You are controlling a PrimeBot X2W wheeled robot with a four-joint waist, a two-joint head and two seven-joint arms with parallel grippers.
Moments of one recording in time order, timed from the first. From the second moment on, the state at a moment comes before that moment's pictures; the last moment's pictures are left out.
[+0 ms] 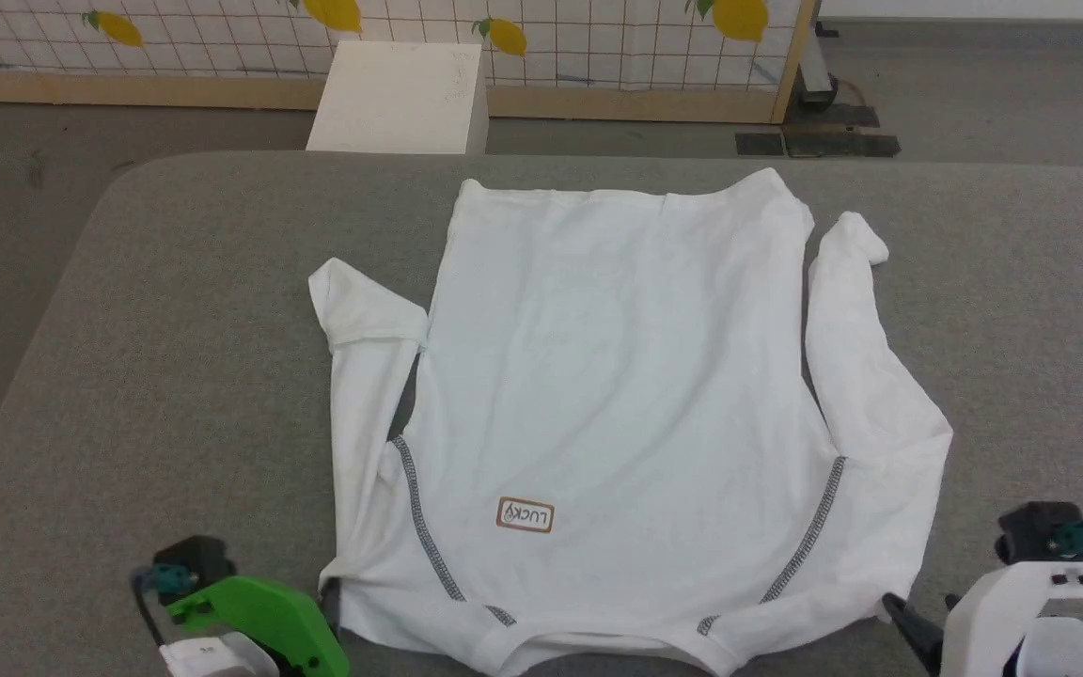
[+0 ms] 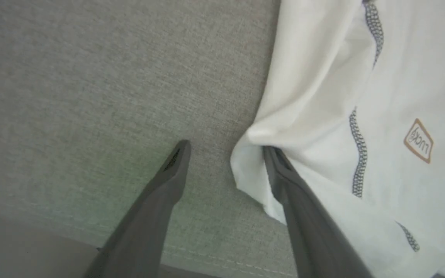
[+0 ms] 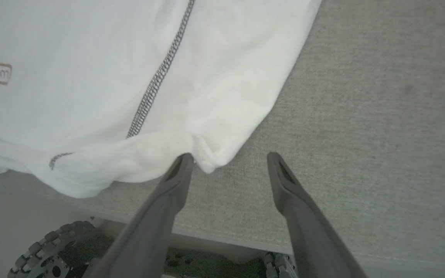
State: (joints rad) left arm -0.05 0.28 -0.30 0.28 -0.80 0.29 0.25; right arm 0.11 -0.13 -0.11 -0.04 0.30 0.13 0.77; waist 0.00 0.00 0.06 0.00
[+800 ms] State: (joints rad) left arm -0.12 0.32 -0.09 -0.05 -0.54 0.18 -0.25; right arm -0.39 -0.12 -0.39 0.02 0.27 0.13 0.65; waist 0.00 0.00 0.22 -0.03
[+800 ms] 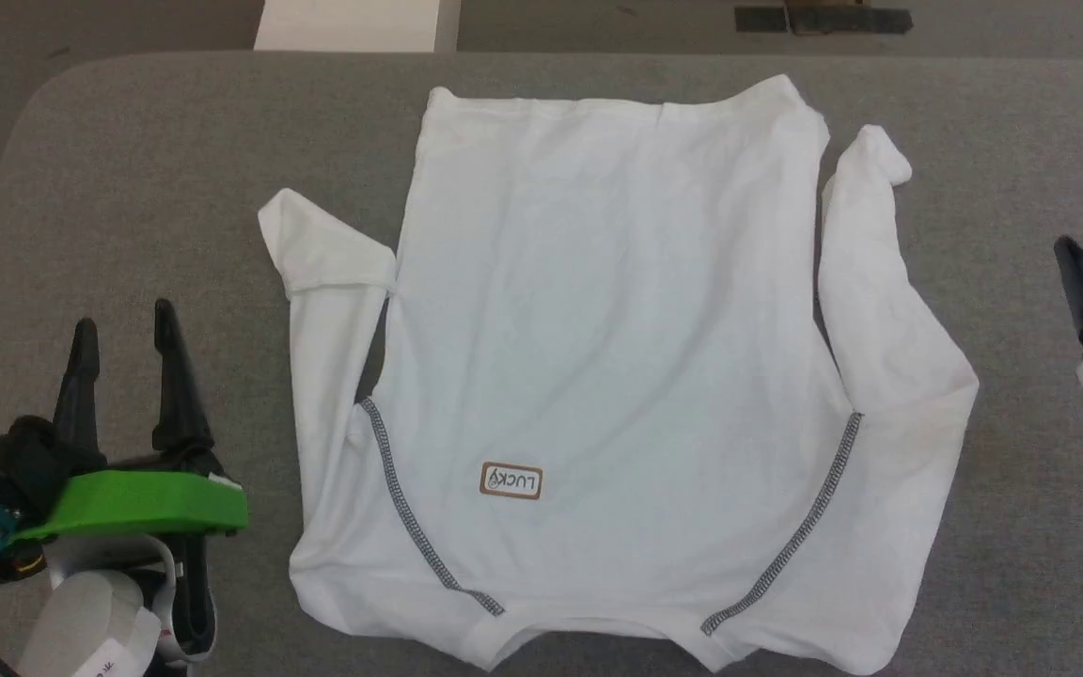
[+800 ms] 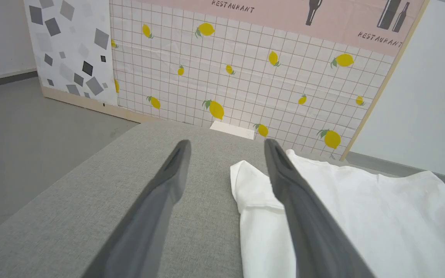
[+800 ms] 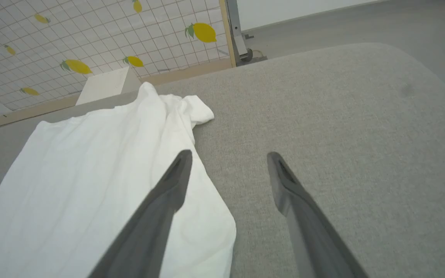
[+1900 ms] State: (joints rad) left arm -0.21 0.07 0.07 -0.03 -0.32 -0.04 -0.26; right arm -0.80 -0.26 -0.30 0.50 0.10 0.13 0.63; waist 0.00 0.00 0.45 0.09
